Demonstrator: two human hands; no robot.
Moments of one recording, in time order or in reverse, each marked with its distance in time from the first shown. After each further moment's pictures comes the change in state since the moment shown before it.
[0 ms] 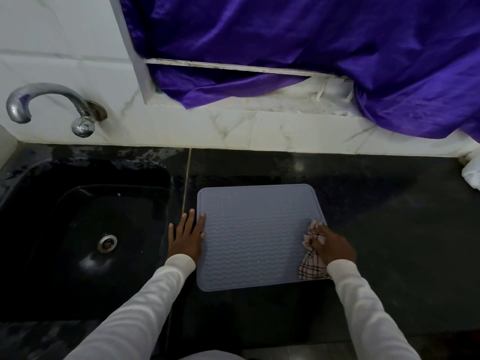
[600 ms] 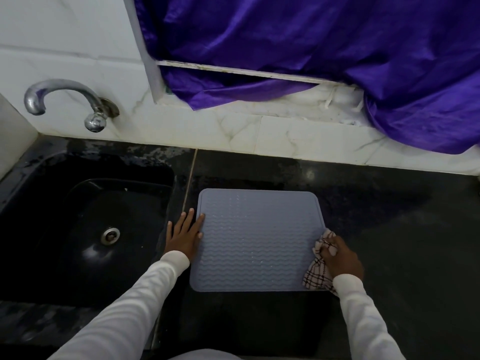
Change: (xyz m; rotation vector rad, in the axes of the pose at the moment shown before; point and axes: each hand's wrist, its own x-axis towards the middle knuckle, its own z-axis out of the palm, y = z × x) left_hand 0.000 0.001 -0.001 -0.058 0.018 -0.021; right_hand 0.008 0.026 -0.005 0.246 0.058 0.065
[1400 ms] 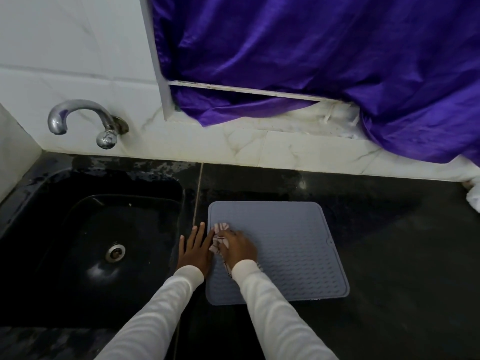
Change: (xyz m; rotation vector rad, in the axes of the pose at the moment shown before) left_hand -0.002 -0.002 0.001 0.060 -0.046 0.007; right_hand -0.097 -0.218 0.157 -0.174 -0.203 -0.551
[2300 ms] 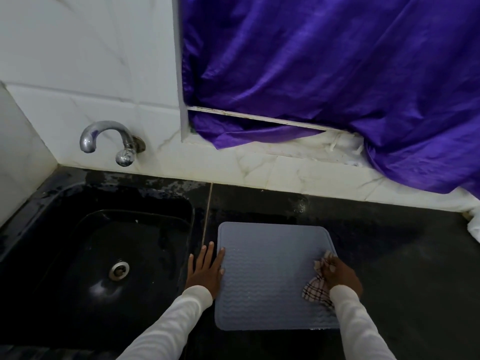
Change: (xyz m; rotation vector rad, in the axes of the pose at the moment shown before) left_hand -0.001 -0.005 -0.008 0.000 -0.015 0.082; right_hand -0.020 0.200 -0.107 0.017 0.212 0.673
